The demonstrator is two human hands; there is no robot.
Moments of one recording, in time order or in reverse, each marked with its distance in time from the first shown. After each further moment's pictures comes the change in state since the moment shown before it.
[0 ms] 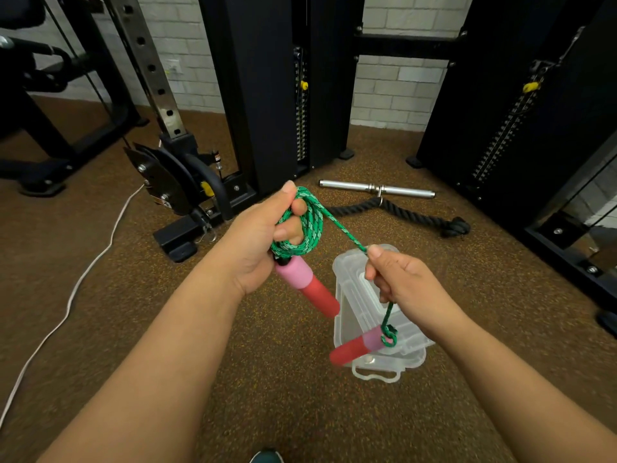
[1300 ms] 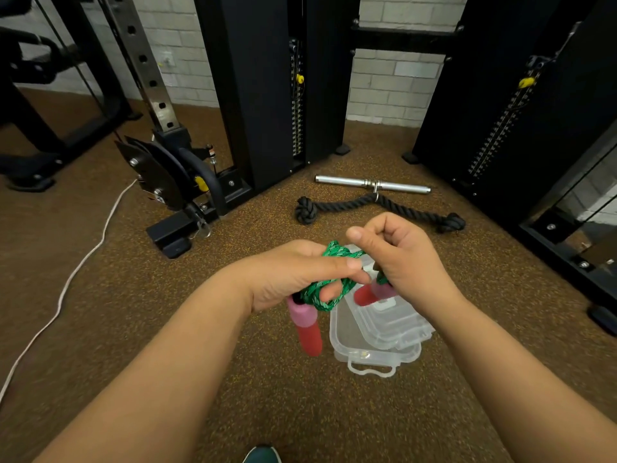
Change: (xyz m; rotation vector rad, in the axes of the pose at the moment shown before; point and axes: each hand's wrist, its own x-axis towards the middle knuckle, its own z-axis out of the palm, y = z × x) left_hand -0.011 -0.018 0.011 0.589 -0.484 -0.244; right_hand 0.003 -0.033 0.005 0.055 0.118 -0.110
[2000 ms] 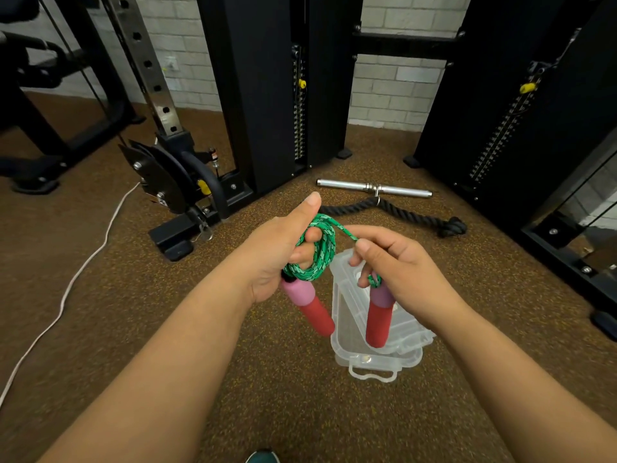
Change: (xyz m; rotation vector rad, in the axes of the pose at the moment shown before) left_hand 0.007 0.008 -0.005 -0.362 0.456 0.048; right_hand -0.003 0.007 -0.003 0.008 -0.166 -0.038
